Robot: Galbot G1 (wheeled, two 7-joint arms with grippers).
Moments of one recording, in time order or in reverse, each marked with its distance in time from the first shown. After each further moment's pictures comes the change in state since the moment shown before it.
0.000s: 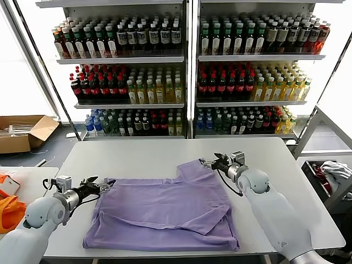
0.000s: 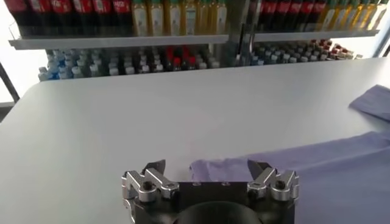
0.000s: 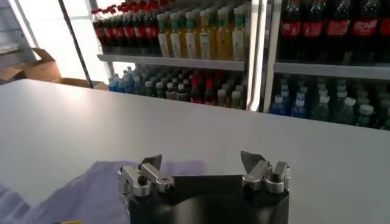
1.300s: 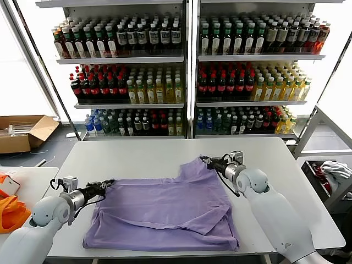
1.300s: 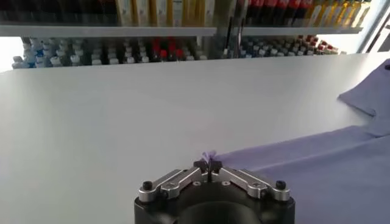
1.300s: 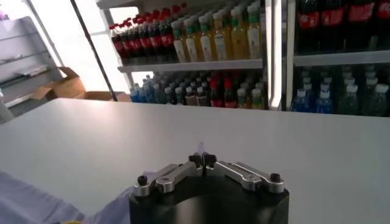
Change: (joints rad) left arm -0.010 0.007 0.025 -0.021 -0.022 0.010 0.019; right arm -0.075 -0.052 0.055 0.212 0.199 -0.069 0.030
